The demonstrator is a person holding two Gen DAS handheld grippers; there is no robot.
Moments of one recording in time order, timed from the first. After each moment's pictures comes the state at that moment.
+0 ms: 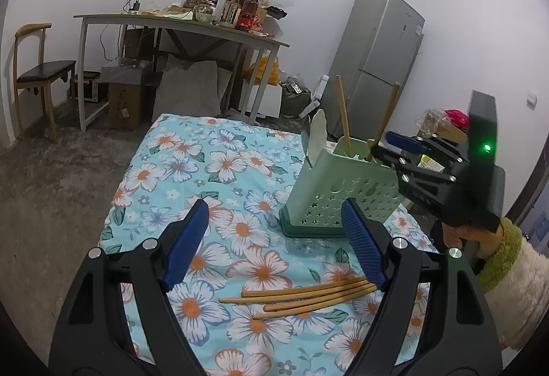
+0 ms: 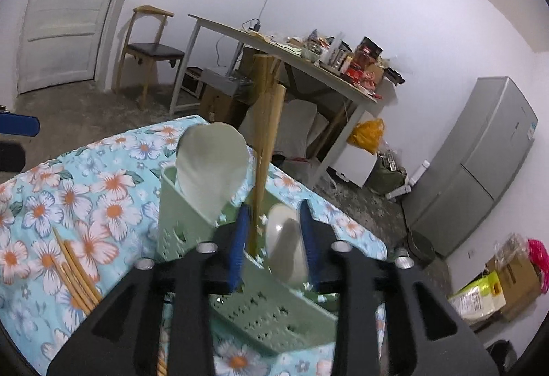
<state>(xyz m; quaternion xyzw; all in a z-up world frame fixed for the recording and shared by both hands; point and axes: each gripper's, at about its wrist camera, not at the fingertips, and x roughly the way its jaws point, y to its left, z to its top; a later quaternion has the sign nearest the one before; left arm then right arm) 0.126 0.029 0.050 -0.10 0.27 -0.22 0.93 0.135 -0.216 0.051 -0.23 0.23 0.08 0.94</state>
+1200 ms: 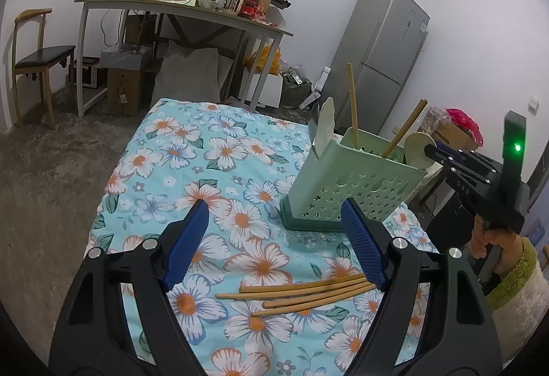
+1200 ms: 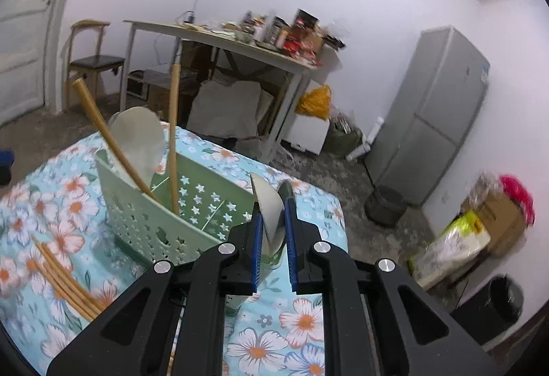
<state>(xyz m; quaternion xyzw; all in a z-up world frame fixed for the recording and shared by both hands) 0.135 0.030 0.040 -0.12 0.29 -0.22 0.92 0.112 -0.267 0.057 -0.18 0.24 -0.03 0.95</state>
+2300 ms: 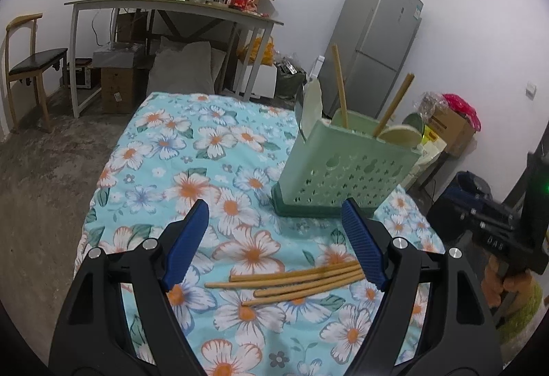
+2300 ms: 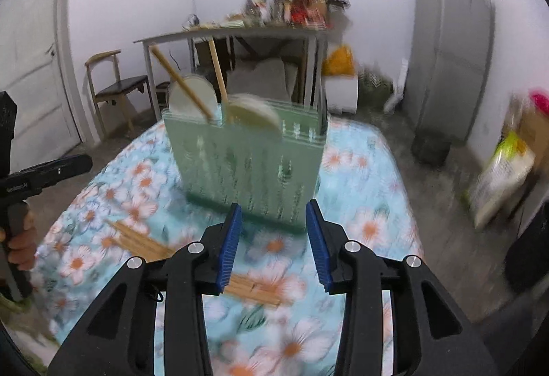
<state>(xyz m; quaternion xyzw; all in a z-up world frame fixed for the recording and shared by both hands) 0.129 0.014 0.031 -0.09 0.31 -0.23 0.92 0.035 -0.283 0.024 0.00 0.32 0.03 0.95</state>
